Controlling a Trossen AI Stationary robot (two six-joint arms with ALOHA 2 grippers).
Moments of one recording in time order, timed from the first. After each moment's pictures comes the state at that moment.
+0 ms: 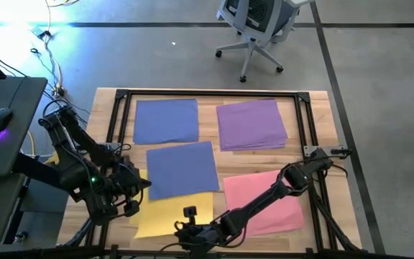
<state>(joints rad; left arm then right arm) -0.93 1.35 1.42 -1.29 -0.74 -1.17 0.58 2.48 2.11 -0.29 0.43 0.08</state>
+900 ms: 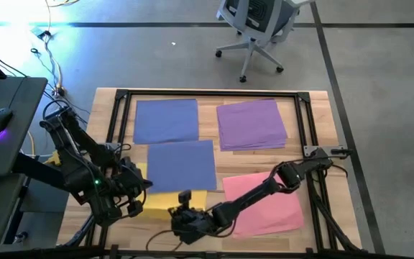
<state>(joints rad) -0.93 1.37 1.39 -1.28 -0.75 -1.22 0.51 2.54 2.15 -0.26 0.72 -0.16</state>
